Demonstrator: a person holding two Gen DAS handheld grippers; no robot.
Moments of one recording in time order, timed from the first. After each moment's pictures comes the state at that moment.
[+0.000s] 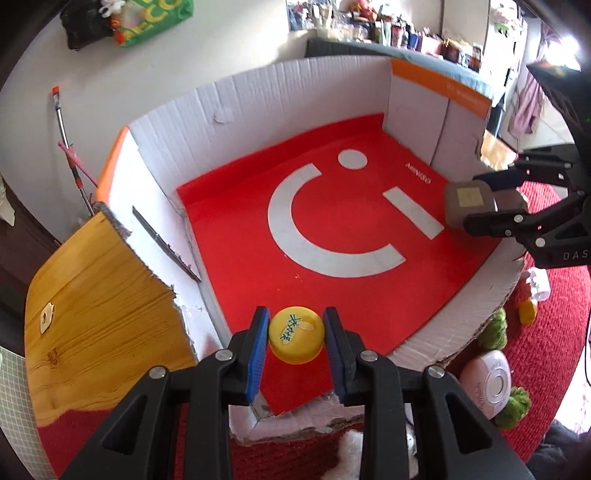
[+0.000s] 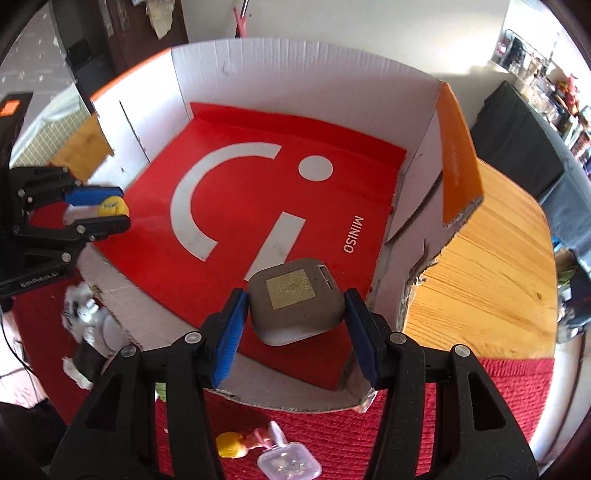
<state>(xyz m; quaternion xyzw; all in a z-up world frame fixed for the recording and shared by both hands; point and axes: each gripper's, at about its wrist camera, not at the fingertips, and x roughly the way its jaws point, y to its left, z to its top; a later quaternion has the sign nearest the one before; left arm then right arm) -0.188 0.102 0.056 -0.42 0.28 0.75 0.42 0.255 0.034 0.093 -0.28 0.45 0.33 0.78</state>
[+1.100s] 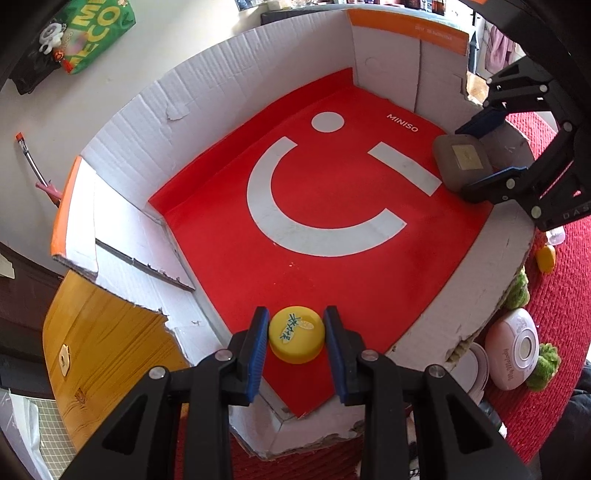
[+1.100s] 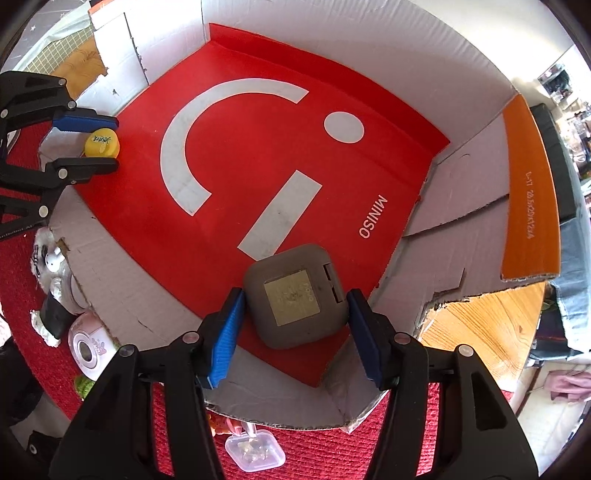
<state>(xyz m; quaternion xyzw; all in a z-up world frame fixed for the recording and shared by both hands) -0.182 0.096 0.065 -0.41 0.38 0.69 0.45 0.257 0.053 0.077 -0.39 0.51 0.30 0.71</state>
